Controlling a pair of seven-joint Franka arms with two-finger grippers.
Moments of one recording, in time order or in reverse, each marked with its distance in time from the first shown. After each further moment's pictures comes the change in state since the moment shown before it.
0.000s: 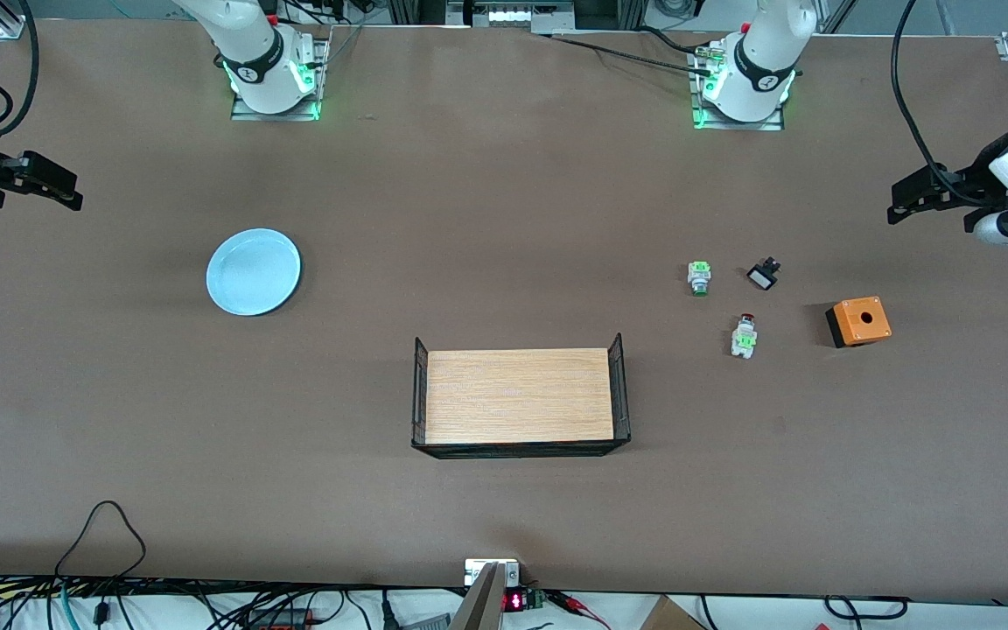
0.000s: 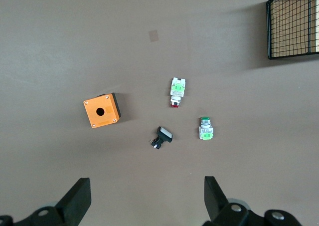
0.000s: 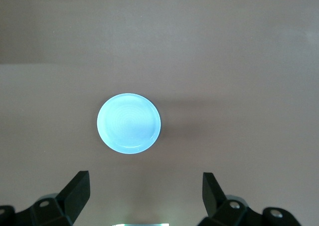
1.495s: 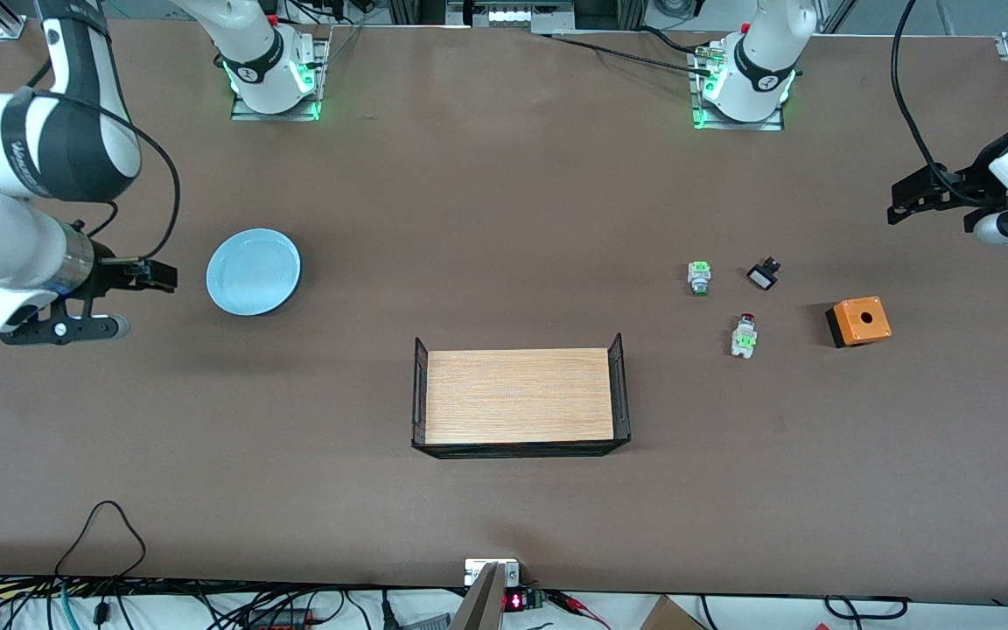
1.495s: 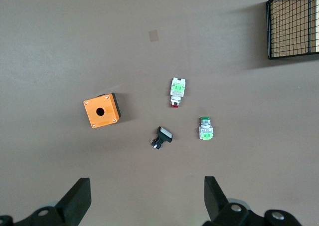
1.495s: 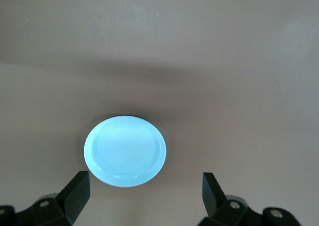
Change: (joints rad) left arm 0.000 0.001 0.000 0.000 0.000 0.000 0.000; right arm 0.083 0.300 0.002 0.011 -0.033 0.190 -0.004
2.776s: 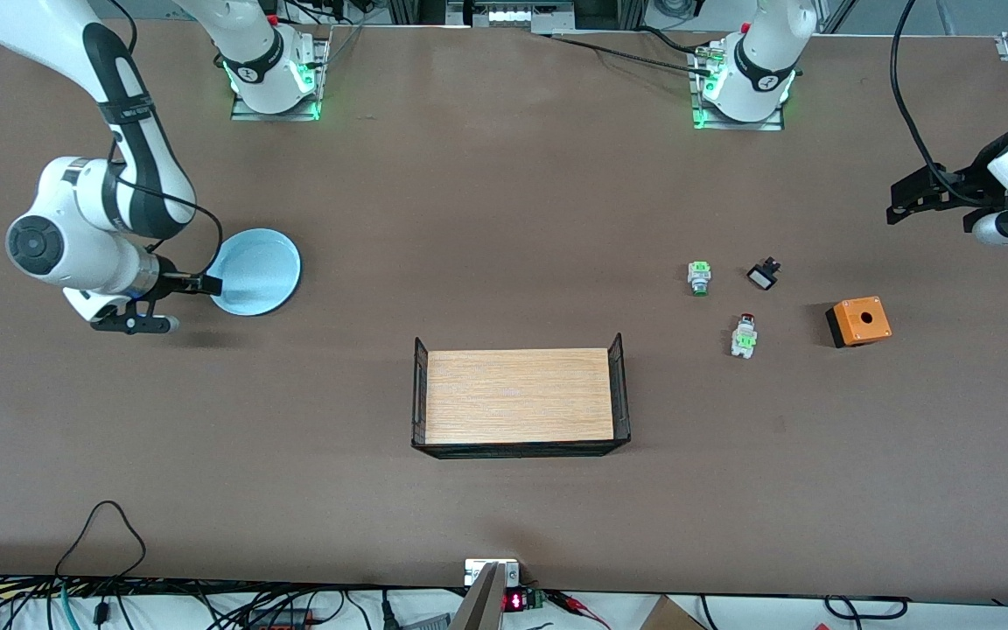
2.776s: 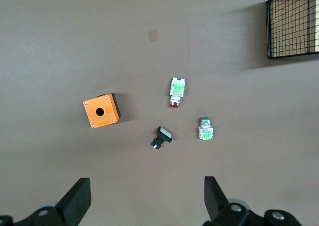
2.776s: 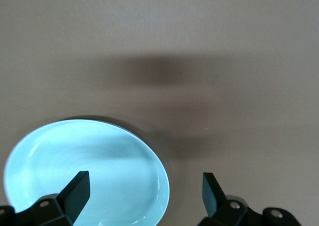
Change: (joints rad) left arm 0.000 0.000 -0.001 0.000 0.000 0.000 0.000; right arm -0.103 0.033 -0.012 -0.548 0.093 0.563 0.006
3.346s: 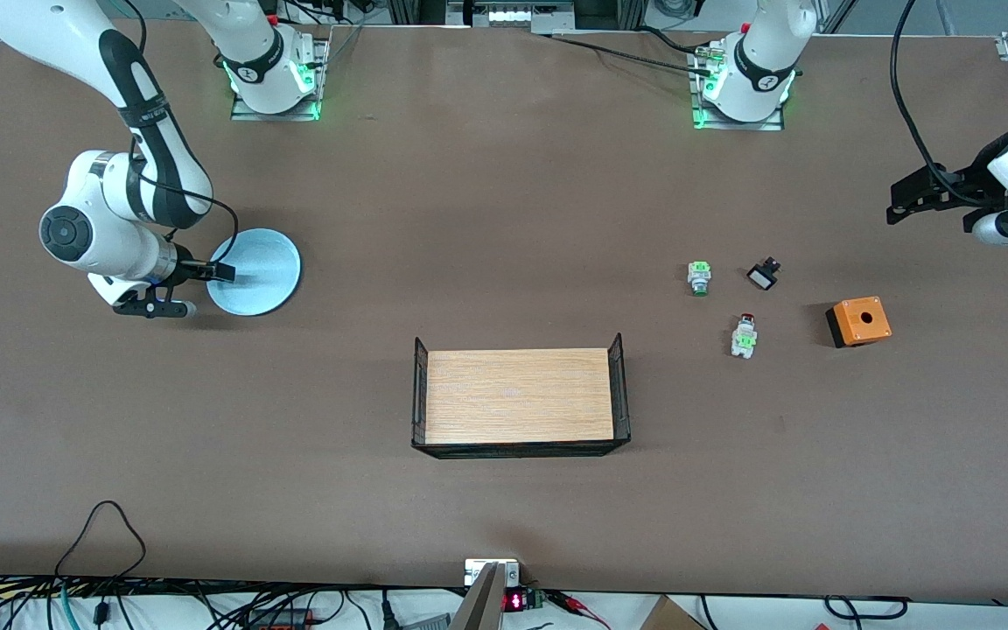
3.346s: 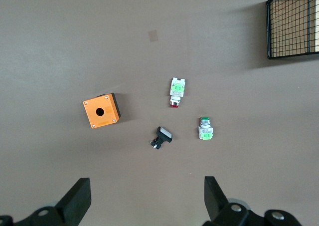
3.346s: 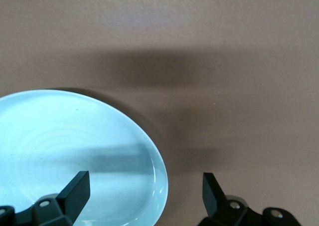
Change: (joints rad) left arm 0.000 0.000 0.000 0.000 0.000 0.000 0.000; right arm -0.014 0.000 0.000 -0.095 0.002 0.067 0.000
